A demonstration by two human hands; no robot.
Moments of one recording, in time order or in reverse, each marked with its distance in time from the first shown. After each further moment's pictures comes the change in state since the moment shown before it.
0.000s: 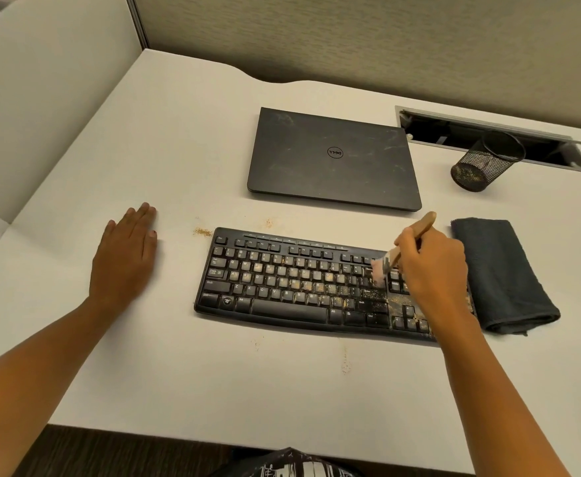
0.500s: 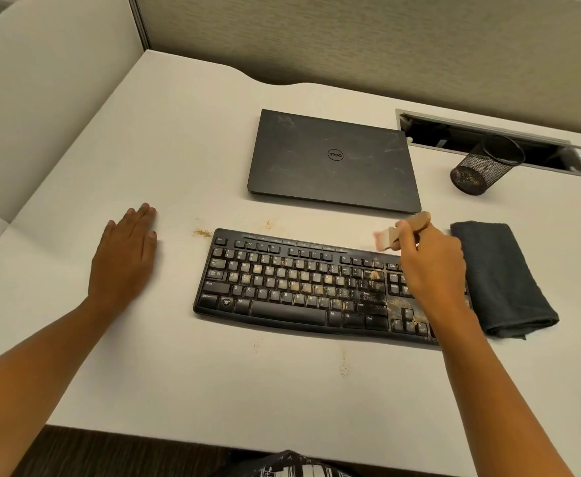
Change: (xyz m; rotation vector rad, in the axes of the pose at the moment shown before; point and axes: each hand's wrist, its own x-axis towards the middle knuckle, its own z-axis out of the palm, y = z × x) left_hand 0.001 0.000 0.000 -0.004 -0.019 -0.019; right_hand 0.008 -0.006 -0.003 -0.064 -0.012 0.012
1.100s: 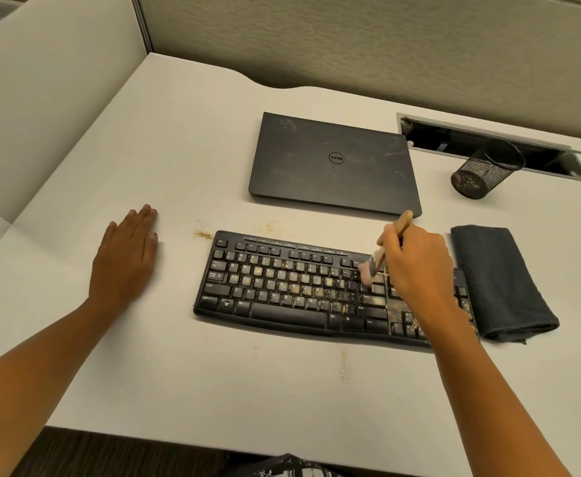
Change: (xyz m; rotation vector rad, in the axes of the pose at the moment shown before) left_hand -0.003 0.003 -0.002 -0.007 0.024 -0.002; right_hand -0.004 -0.019 0.003 -0.007 -0.081 -0.052
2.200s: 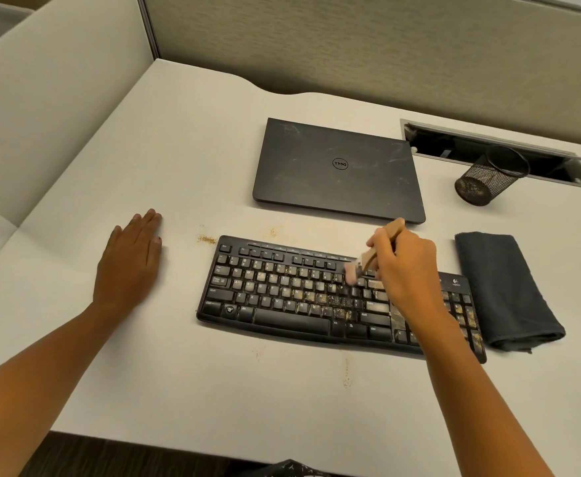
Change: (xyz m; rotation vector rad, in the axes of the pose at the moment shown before) left_hand 0.002 -0.002 0.002 0.003 -0.019 -0.002; right_hand -0.001 -0.010 0.007 0.285 -0.076 -0.008
